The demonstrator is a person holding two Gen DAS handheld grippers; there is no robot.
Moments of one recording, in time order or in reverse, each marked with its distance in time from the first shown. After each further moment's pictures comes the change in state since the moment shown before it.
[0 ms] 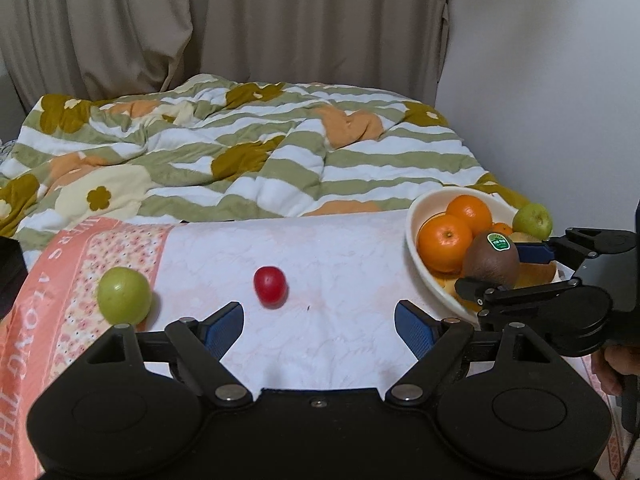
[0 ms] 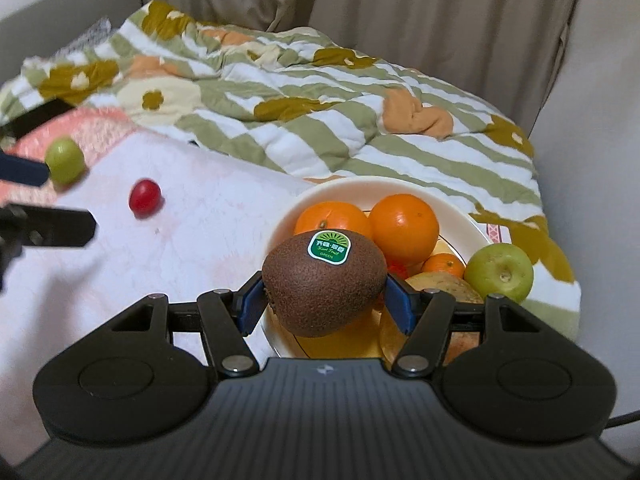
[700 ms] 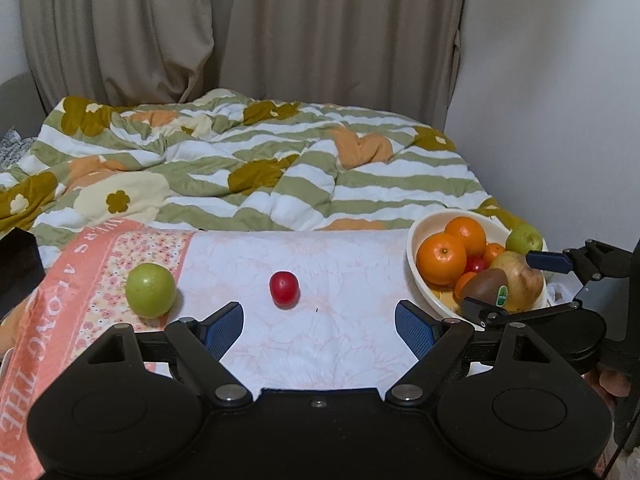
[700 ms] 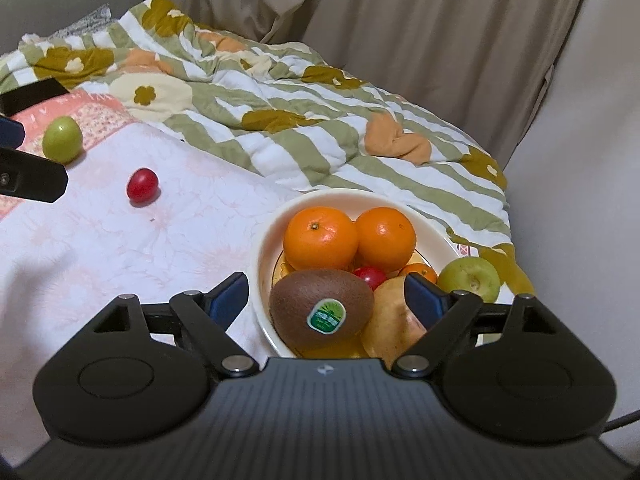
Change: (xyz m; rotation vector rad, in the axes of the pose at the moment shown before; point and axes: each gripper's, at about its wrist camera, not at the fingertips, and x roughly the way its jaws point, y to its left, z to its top) left arm -0.038 0.005 -0.008 -0.052 -0.072 0.022; right arm -0.031 0.011 -0.009 -0.050 -0.064 -0.081
